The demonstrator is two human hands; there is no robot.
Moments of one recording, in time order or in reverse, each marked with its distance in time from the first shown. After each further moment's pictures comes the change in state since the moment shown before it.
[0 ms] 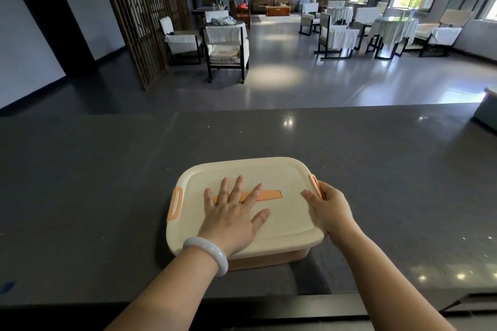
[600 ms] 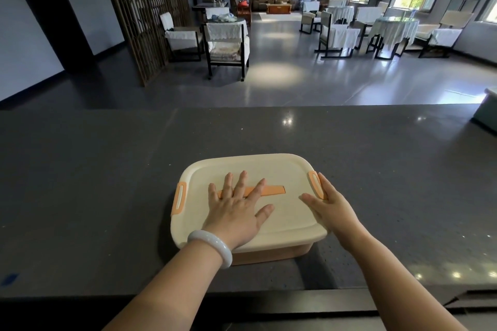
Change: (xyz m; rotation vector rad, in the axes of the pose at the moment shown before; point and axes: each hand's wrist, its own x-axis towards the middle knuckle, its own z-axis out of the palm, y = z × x) left_hand 0.002 0.000 -0.003 -0.009 -0.009 0.006; right_hand -0.004 0.010 -0.004 0.038 -0.156 0.051
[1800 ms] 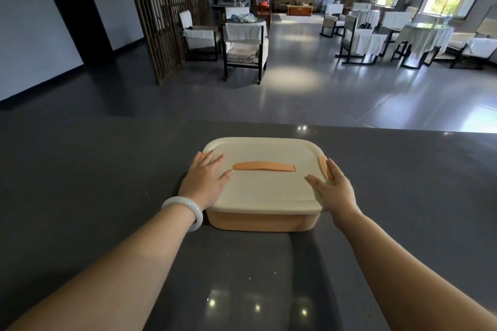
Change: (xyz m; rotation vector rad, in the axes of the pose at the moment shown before) left_hand 0.161 -0.139 -0.033 -0.382 0.229 -0.238; right_hand 0.173 -0.067 0.043 0.029 0.186 -0.152
